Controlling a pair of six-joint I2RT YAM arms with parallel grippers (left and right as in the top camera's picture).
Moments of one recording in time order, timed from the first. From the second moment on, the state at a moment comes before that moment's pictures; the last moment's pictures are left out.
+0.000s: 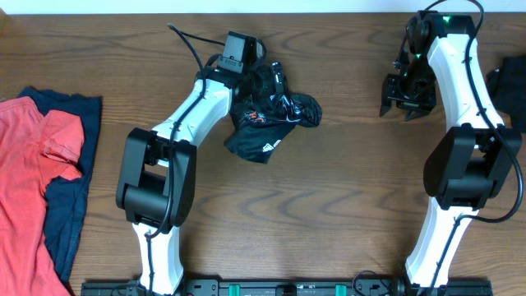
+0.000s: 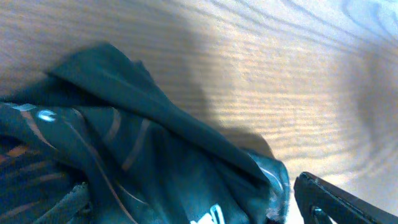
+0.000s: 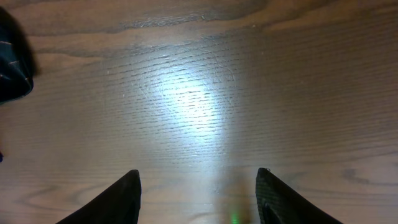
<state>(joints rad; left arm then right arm) -0.34 2.09 1.54 -0.39 0.30 -0.53 -0.02 2.20 2.04 -1.56 -0.08 0.17</state>
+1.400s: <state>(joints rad) -0.31 2.09 1.54 -0.45 0.51 -0.64 -0.02 2.20 2.04 -1.56 -0.10 0.17</state>
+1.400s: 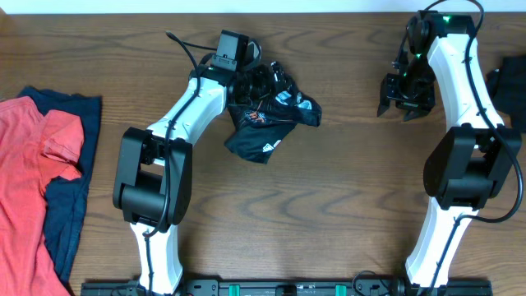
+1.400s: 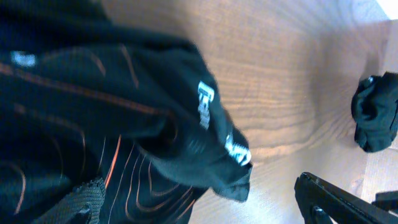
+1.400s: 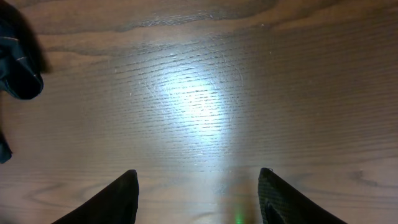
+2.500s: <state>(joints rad) -0.32 2.24 1.70 -0.11 0.45 -0.66 -0.02 2.20 2.04 -1.56 -0.11 0.17</state>
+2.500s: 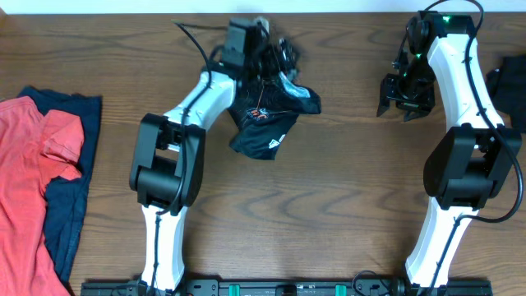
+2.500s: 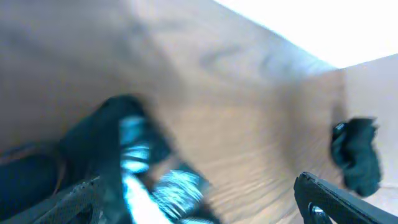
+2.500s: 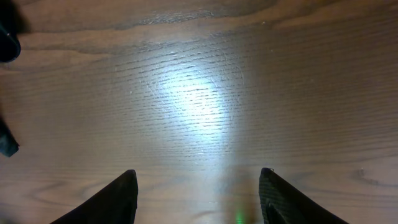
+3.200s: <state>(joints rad) -0.18 2.15 1.74 -0.58 0.50 -0.60 -0.02 2.20 2.04 -1.56 -0.11 0.17</state>
